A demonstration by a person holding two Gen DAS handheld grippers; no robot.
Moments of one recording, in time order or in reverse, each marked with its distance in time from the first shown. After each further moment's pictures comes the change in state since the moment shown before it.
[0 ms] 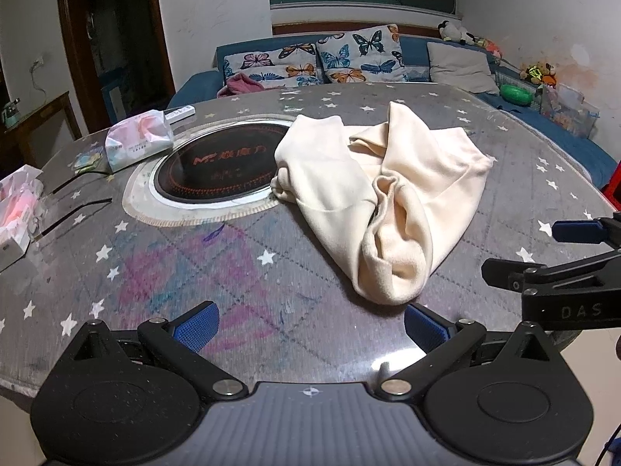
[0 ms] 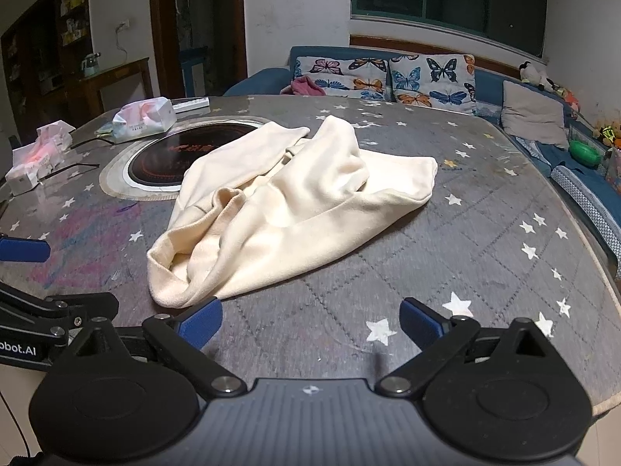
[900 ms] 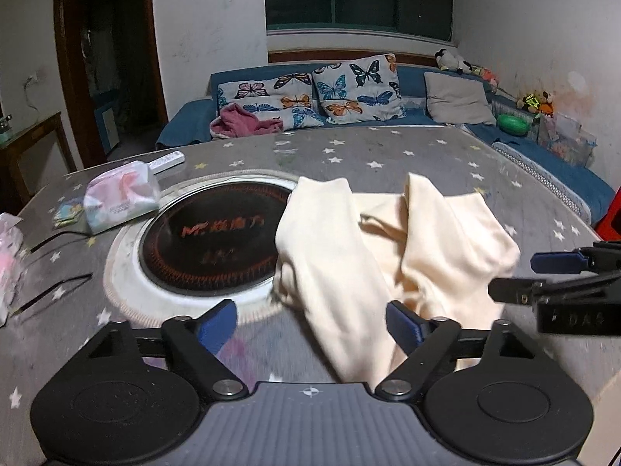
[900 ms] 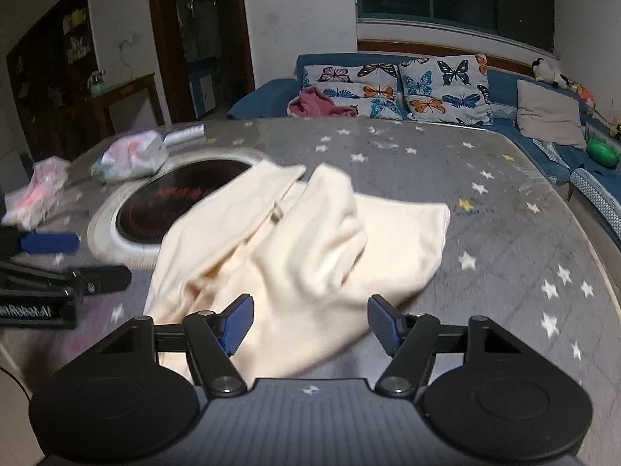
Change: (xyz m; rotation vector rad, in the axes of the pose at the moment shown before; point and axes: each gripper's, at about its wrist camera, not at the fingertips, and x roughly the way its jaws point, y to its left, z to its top) left arm 0.049 0.016 0.081 -0.018 -0.074 -0.047; right arm 0.043 -0.034 0.072 0.038 -0.015 0.074
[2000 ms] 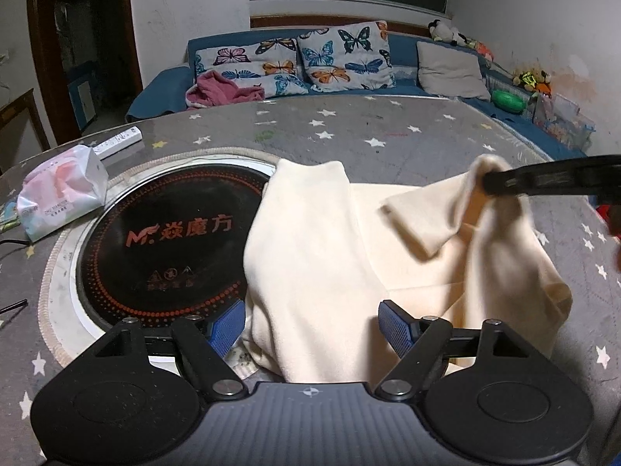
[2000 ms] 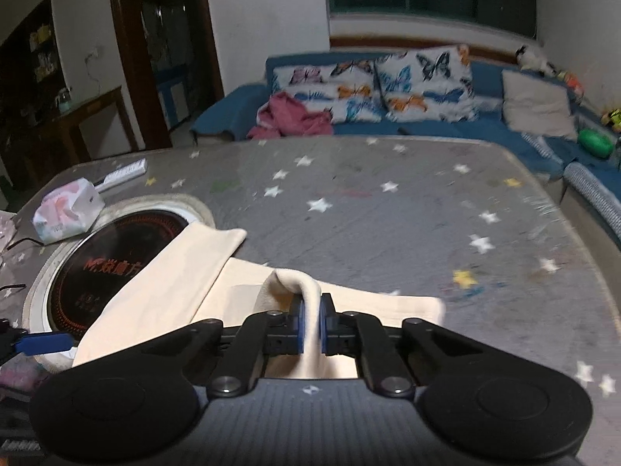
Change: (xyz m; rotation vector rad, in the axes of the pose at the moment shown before) left arm 0.090 -0.003 0.028 0.010 0.110 -0.052; right arm 0.086 -0.047 0.077 0.059 0.002 -0.051
